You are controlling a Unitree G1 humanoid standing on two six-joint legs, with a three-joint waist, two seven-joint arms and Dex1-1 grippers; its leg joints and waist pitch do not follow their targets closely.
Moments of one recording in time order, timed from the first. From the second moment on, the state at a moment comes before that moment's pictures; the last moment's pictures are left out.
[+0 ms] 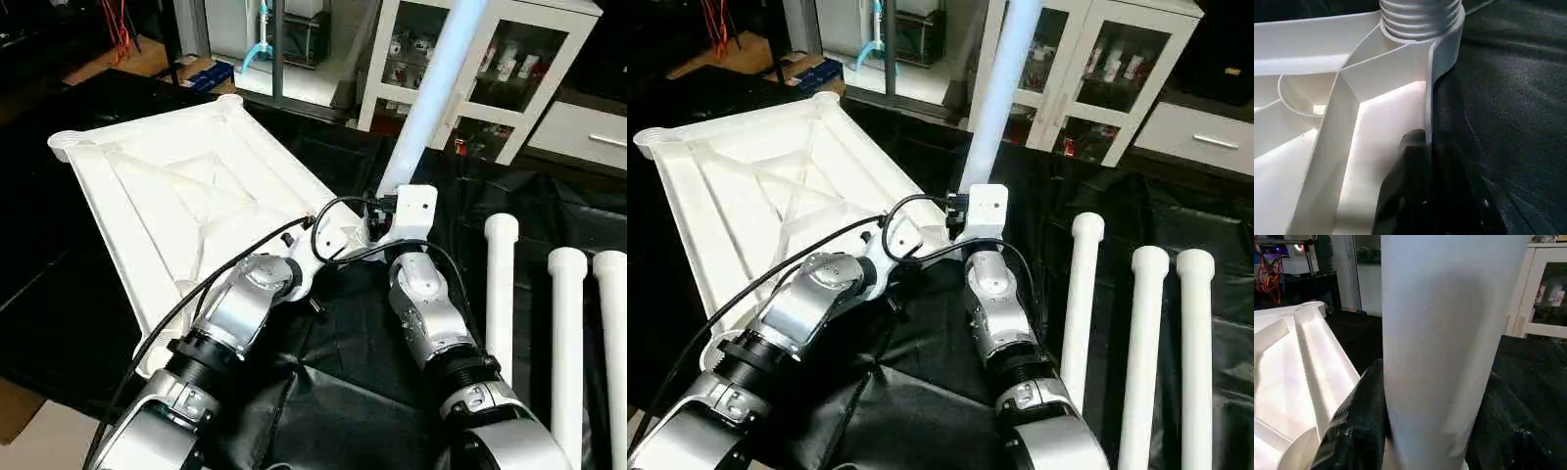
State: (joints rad) left arm -0.62 0.12 -0.33 0.41 0.18 0.52 -0.56; right arm -0.61 0.03 0.01 0.77 0.11 -0.21 -0.06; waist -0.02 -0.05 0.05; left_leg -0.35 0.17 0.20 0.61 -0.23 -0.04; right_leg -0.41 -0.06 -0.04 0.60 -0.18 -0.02
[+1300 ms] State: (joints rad) left arm -0.62 0.27 -0.35 0.46 0.17 0.27 -0.63; right arm -0.51 -0.02 -0.07 0.59 0.24 -0.16 0.17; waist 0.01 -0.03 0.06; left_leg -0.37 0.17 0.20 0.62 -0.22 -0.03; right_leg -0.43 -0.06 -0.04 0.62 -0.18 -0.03
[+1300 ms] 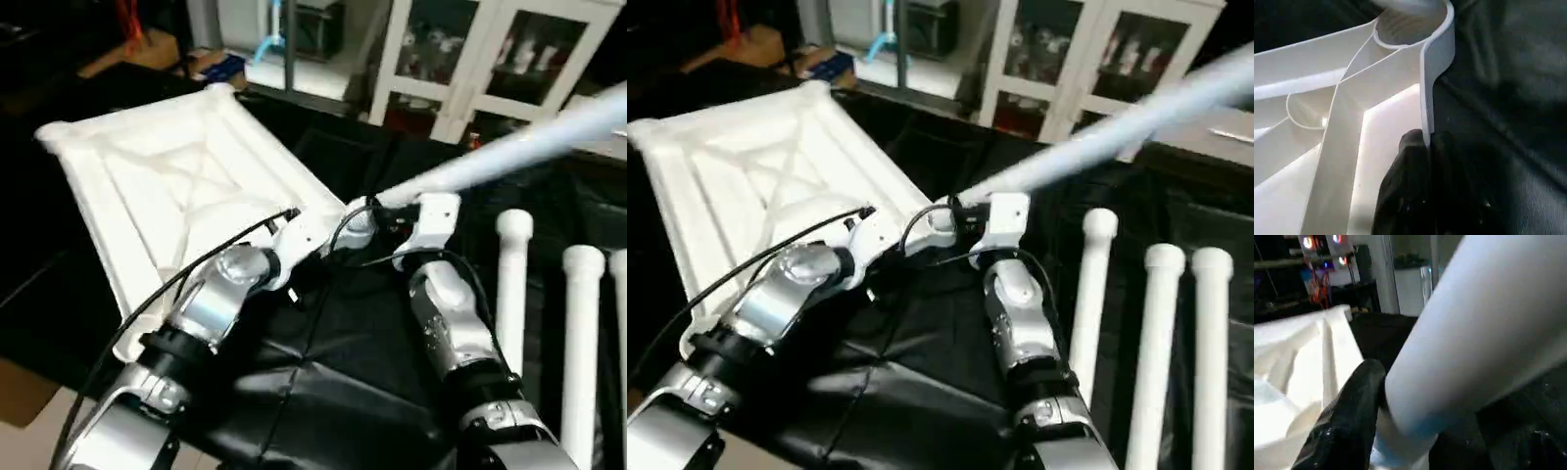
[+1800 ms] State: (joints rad) left arm -0.61 0.36 -0.39 0.58 0.15 -0.11 -0.82; right arm -0.44 -0.14 -0.16 0.30 0.37 -0.01 0.24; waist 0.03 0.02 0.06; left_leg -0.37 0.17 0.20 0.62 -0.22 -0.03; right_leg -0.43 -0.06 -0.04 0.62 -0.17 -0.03
